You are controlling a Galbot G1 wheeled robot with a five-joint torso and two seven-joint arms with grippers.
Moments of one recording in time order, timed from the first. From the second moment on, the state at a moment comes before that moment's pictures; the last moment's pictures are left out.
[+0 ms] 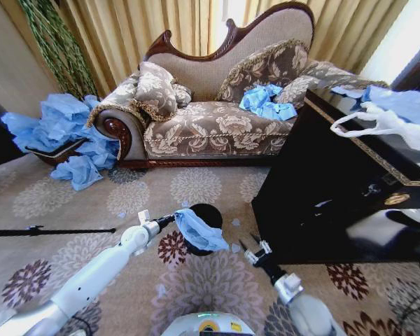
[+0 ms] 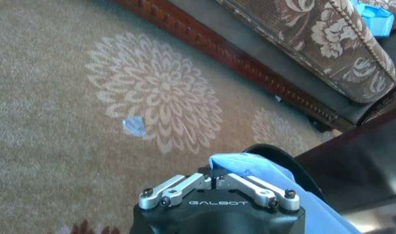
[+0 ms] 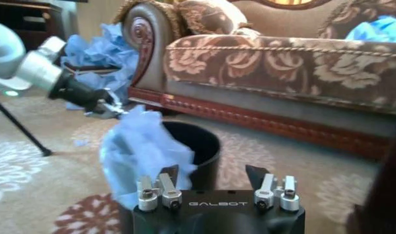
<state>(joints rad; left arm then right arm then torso) 0.83 -0.83 0.06 -1.53 -1.40 0.26 -0.07 -1.57 1.13 0.32 1.88 0.12 0.18 -0.17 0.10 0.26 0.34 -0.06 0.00</state>
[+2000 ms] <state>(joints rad) 0.85 -0.85 0.01 -1.52 -1.41 0.26 -0.10 -1.20 1.28 0.06 1.59 0.13 0.13 0.14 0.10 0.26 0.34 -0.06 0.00</state>
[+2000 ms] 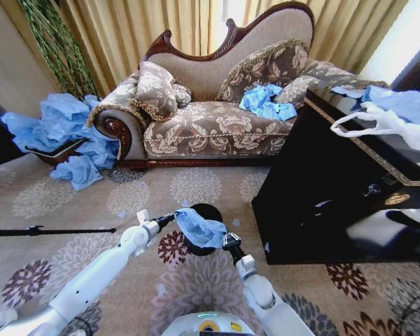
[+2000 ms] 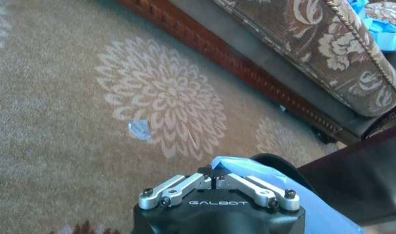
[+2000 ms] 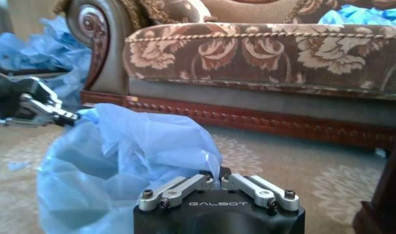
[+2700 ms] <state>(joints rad) 0.76 -1.00 0.02 -1.34 -1.36 0.24 -0.08 -1.03 1.39 0.10 1.34 0.07 0.19 0.13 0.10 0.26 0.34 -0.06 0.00</state>
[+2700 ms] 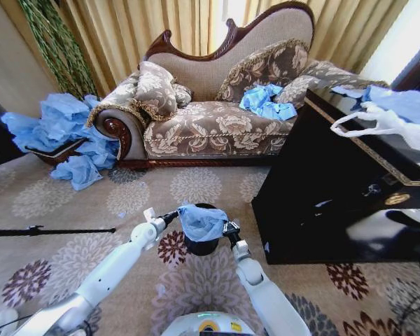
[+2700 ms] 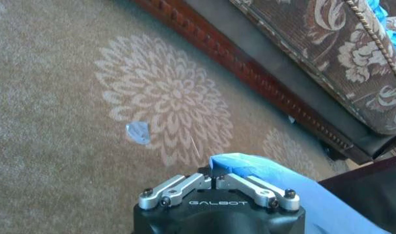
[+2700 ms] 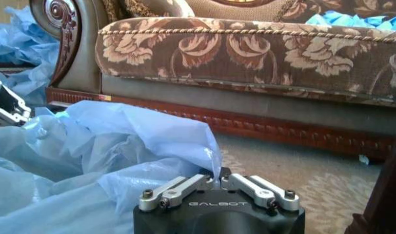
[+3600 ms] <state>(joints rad) 0.74 -0.97 0.02 -1.37 -1.34 0.25 -0.06 -0.90 1.40 0.12 1.22 0.10 0.23 0.05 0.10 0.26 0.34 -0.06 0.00</state>
